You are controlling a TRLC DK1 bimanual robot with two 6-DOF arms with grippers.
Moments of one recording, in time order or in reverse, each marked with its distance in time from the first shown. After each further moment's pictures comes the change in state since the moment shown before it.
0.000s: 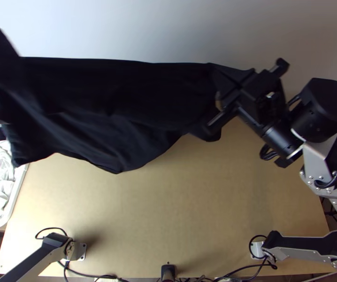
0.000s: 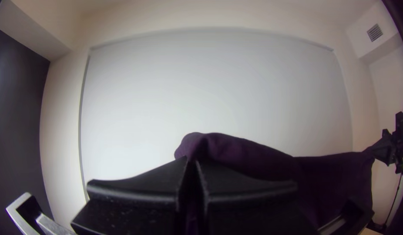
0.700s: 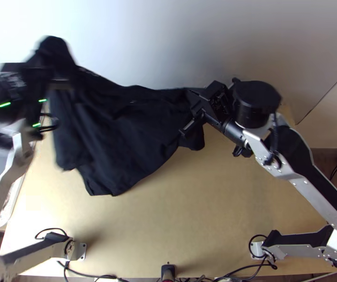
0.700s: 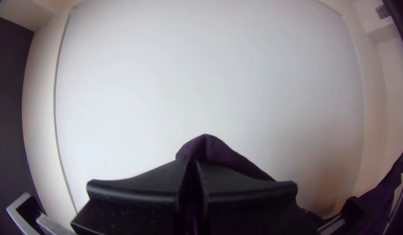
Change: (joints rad) left arm 0.011 0.309 -0.260 0.417 0.008 -0.040; right arm -0.085 0.069 -0.215 0.018 -0.077 0.155
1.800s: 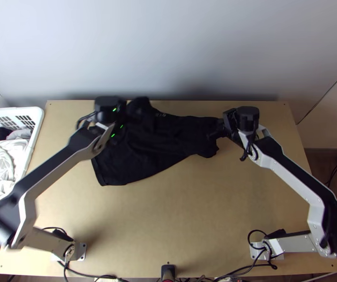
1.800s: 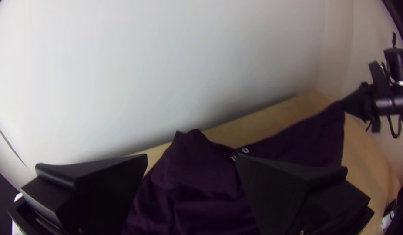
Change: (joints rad) left arm -0.252 0.314 -0.148 -0.189 0.062 -0.063; right arm -0.418 0.068 -0.632 0.363 -0.127 0.149
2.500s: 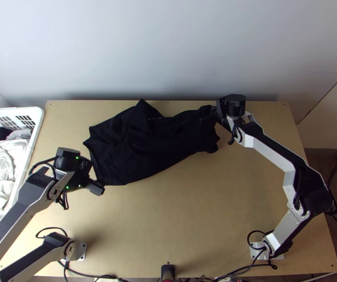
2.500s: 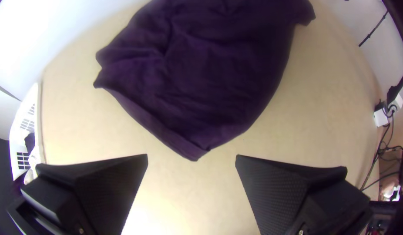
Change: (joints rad) left arm 0.169 -0.549 -0.482 -0.689 0.201 0.130; right arm -0.034 0.306 0.206 0.135 -0.002 0.072
